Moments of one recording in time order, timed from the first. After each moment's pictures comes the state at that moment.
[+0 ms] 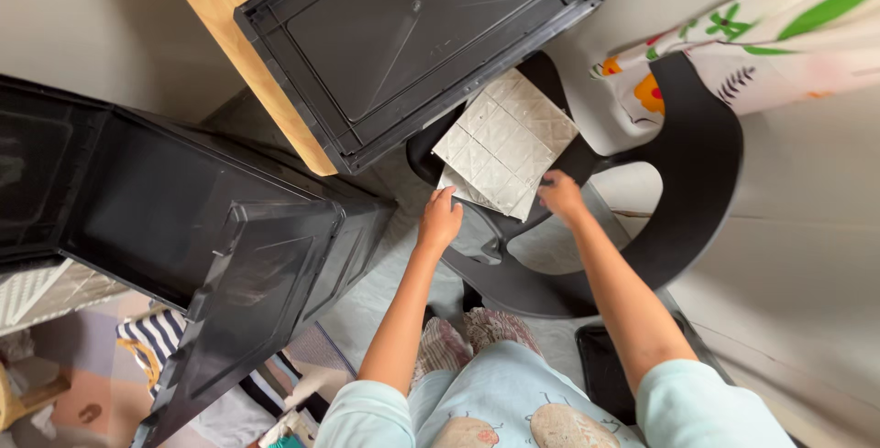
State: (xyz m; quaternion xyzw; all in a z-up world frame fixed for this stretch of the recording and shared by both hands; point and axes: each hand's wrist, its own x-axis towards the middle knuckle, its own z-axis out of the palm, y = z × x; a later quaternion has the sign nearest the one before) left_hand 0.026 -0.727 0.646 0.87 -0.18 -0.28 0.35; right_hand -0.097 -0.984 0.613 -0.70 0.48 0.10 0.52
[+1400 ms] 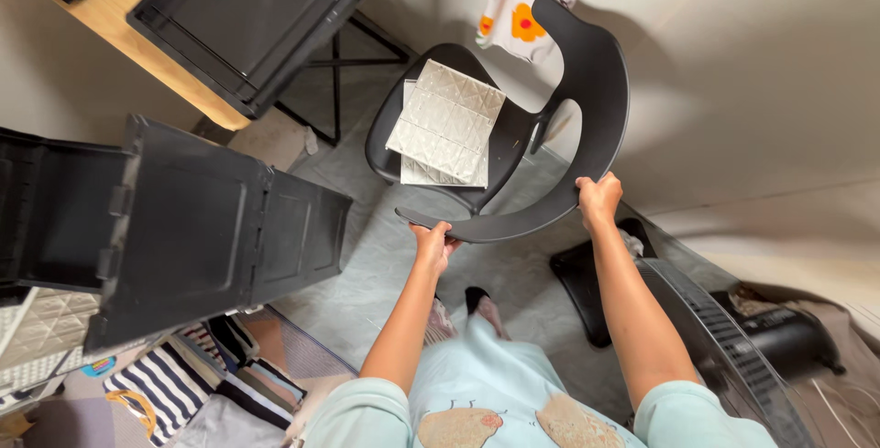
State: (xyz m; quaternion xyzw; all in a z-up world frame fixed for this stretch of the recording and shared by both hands) left_hand -0.244 -0.660 0.658 0.54 0.18 -0.48 0.66; right_hand -0.458 -0.907 0.715 -0.54 0.68 -0.27 0.42
